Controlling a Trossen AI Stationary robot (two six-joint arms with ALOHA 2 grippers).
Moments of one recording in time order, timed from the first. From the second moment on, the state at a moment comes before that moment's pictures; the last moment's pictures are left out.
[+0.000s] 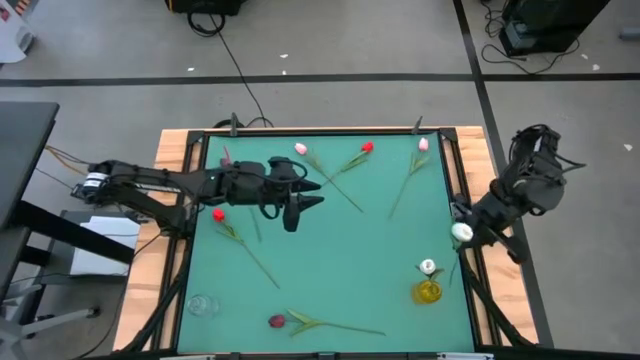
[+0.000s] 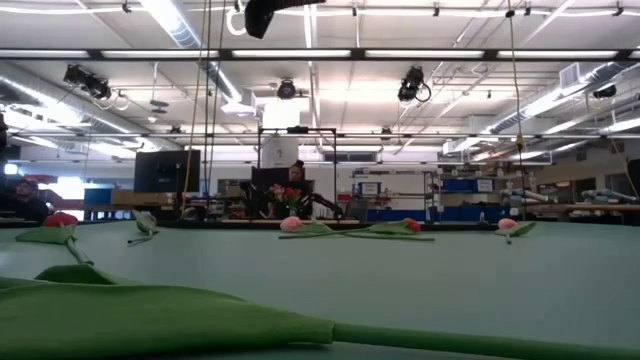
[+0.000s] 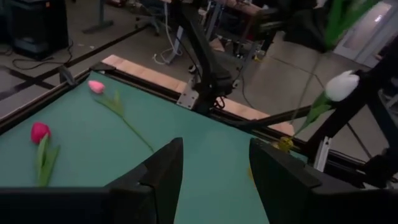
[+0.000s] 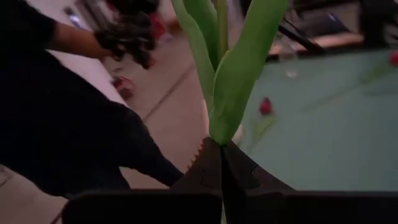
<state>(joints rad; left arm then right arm) -0.05 1.30 1.11 -0.03 -0.17 -0.37 0.92 0.50 0.89 -0.64 0.29 0.49</state>
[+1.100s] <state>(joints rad) -0.05 1.34 1.11 0.09 -0.21 -0.38 1.01 0.60 0.81 -0.48 0.38 0.30</state>
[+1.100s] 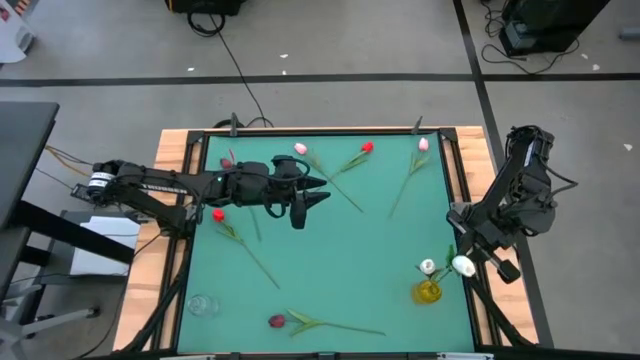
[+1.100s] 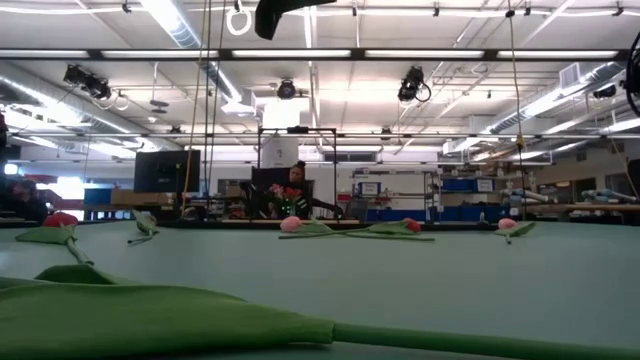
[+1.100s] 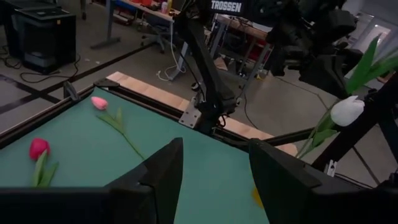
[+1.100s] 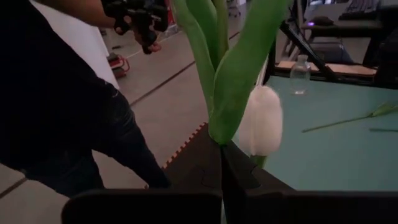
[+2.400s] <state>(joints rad) 0.02 1.34 1.11 -0.55 -0.37 -1.00 1.00 0.48 0.83 -0.31 0.62 0.80</state>
